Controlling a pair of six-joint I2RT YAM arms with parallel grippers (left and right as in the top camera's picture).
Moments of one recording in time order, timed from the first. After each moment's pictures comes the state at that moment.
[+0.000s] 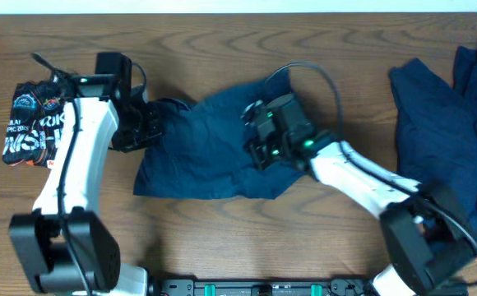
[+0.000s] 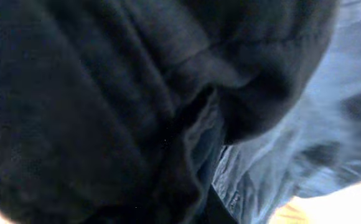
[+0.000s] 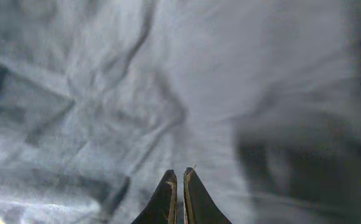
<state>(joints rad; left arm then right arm) 0.02 1.66 1.41 -1.21 0.19 -0.26 0.60 1.77 1.01 -0.18 -0.37 0.13</state>
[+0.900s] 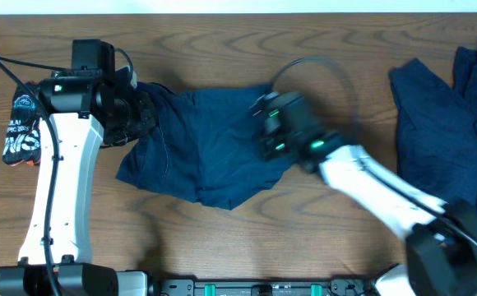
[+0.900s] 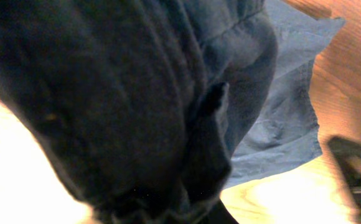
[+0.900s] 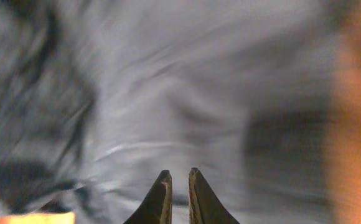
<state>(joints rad) 0.02 1.53 1.51 -1.27 0.23 -0.31 0.54 1.63 1.03 -0.30 -0.21 0.31</state>
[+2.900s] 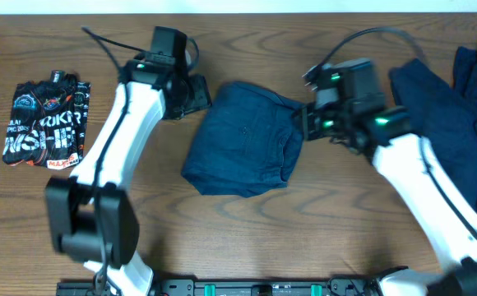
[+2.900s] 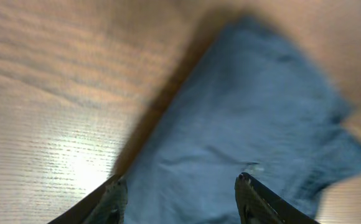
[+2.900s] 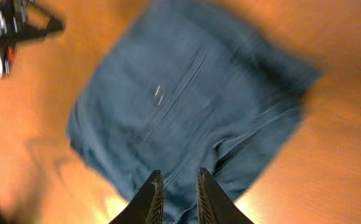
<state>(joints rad) -0.21 1.85 1.51 -0.90 0.17 -0.46 0.37 1.53 1.20 -0.66 -0.35 0.22</state>
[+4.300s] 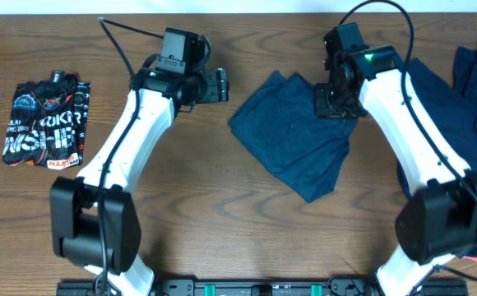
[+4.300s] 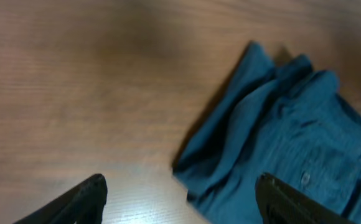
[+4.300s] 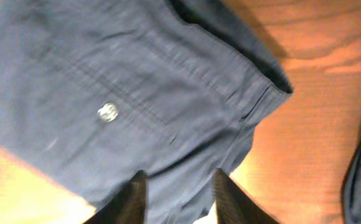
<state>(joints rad) -0.26 1.81 1.45 -0.61 0.22 -0.30 0.28 1.85 1.66 -1.18 0.01 0.32</state>
